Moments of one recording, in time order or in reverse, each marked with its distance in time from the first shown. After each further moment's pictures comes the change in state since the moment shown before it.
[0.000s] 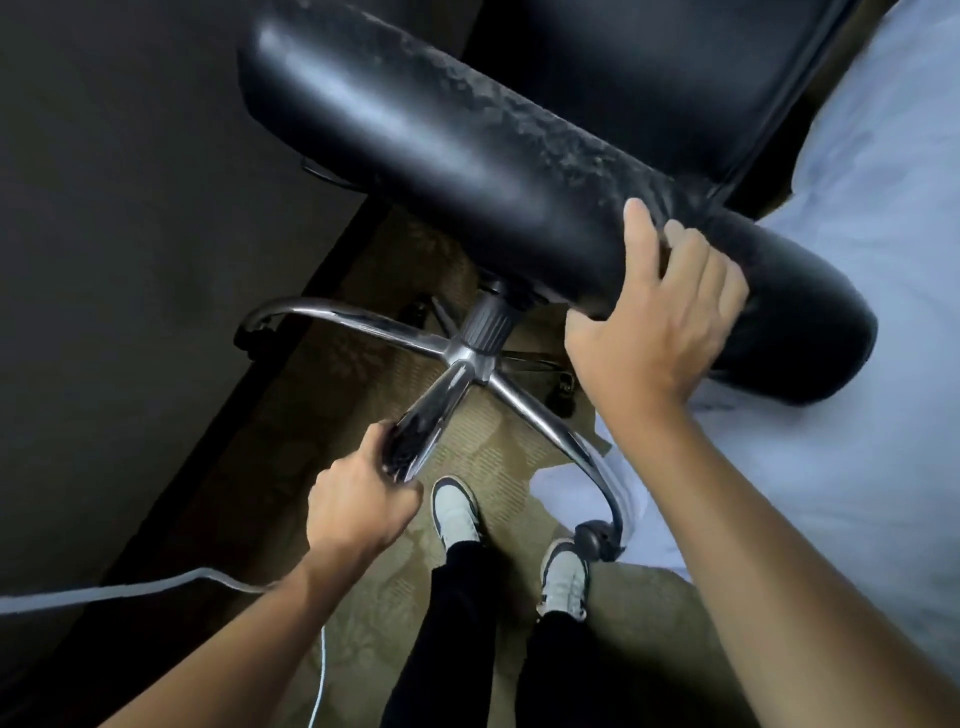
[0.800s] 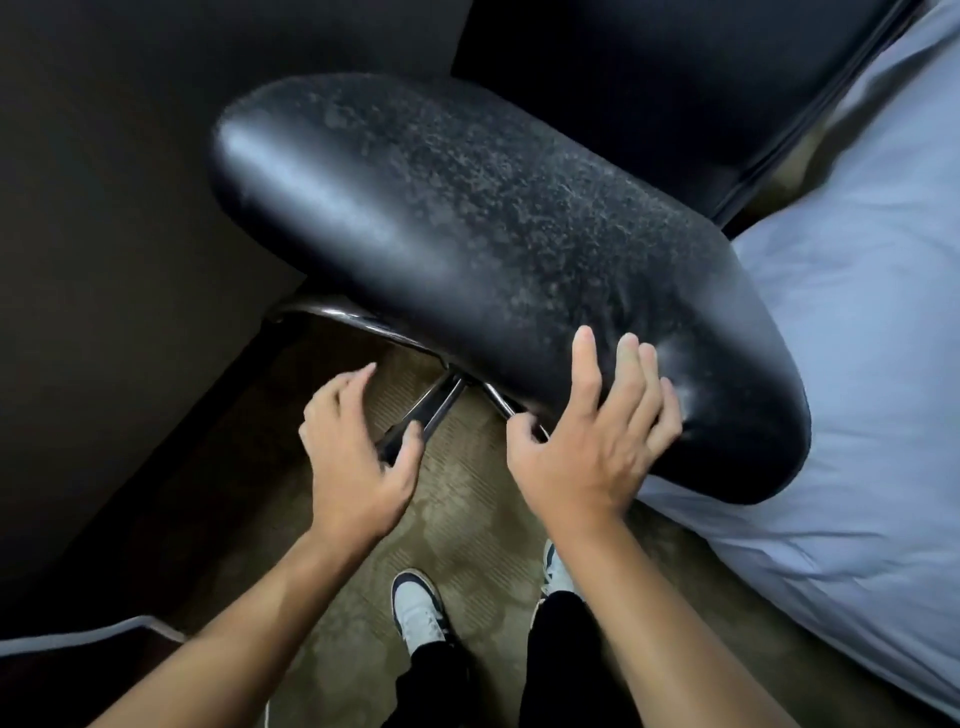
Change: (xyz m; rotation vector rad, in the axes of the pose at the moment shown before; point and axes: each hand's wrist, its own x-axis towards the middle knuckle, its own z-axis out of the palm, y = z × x) left_hand -0.081 -0.064 -0.002 -0.326 0.381 0.281; right_hand -0.201 -0.055 -0.028 0.063 0.003 -0.004
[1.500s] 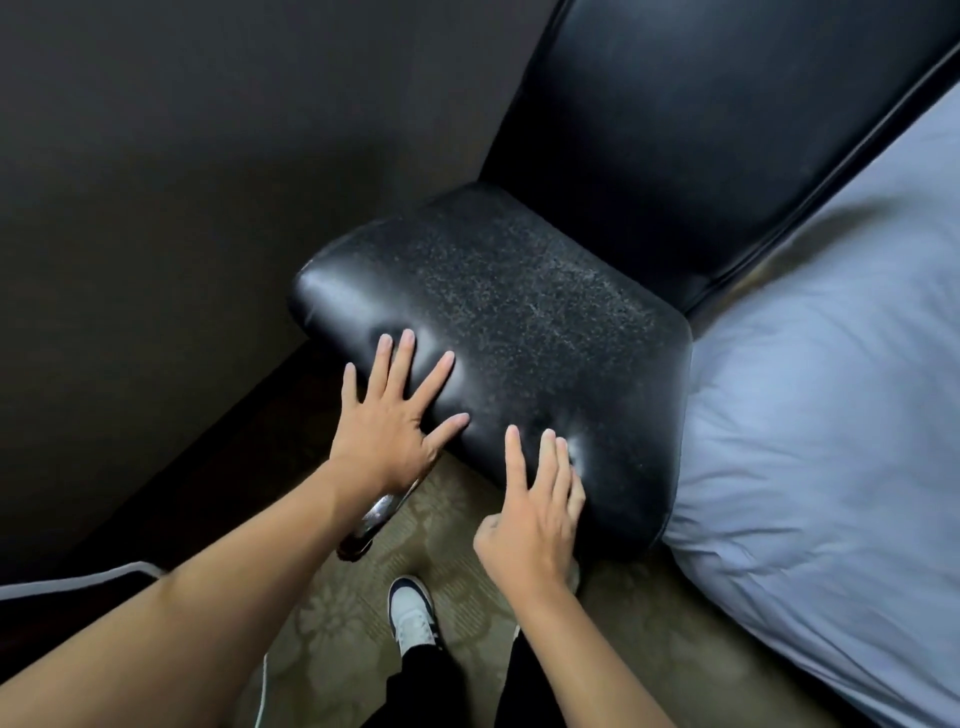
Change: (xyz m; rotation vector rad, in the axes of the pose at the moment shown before) left_hand 0.009 0.003 -0.072 0.536 -0.284 0.186; right_hand -0.090 -0.046 -0.064 0.009 -0.517 -0.067
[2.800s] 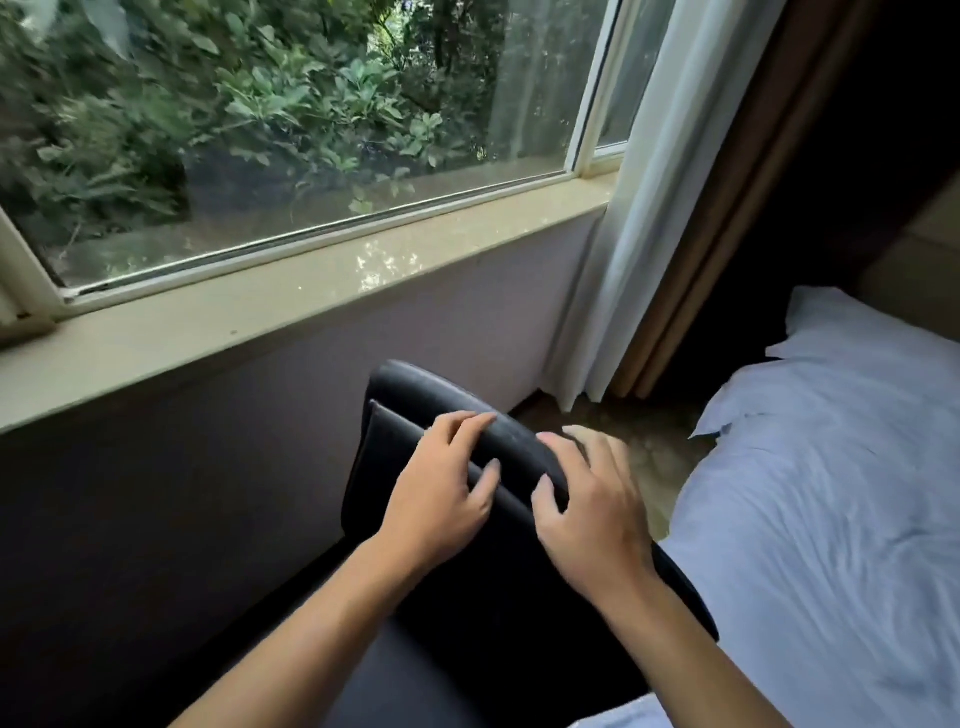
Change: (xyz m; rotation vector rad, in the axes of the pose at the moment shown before) left_hand -0.039 0.084 -0.372 -0.673 0.593 0.207; right_hand 0.028 -0.055 -0.399 0.219 0.651 -0.464
